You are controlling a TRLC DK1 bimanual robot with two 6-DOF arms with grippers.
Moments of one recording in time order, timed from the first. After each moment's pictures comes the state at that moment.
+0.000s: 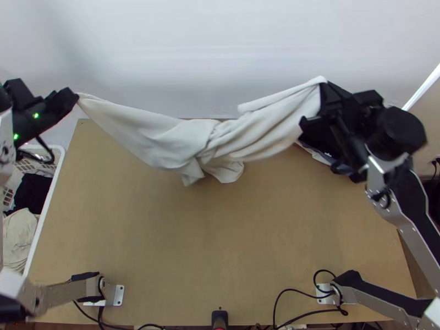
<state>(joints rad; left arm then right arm) 0.16 1.33 1.74 -0.76 0.32 -0.50 0.45 1.16 1.40 -0.12 0.21 -0.03</state>
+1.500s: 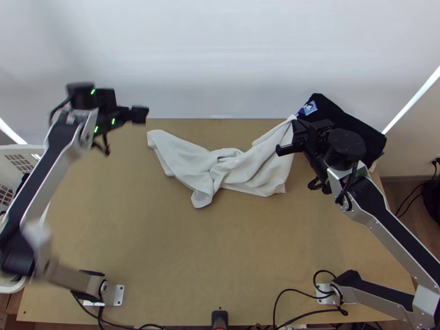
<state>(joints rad) -0.09 1.56 1.55 -0.44 0.23 -0.06 0.48 1.22 1.11 -0.02 0.21 0.00</state>
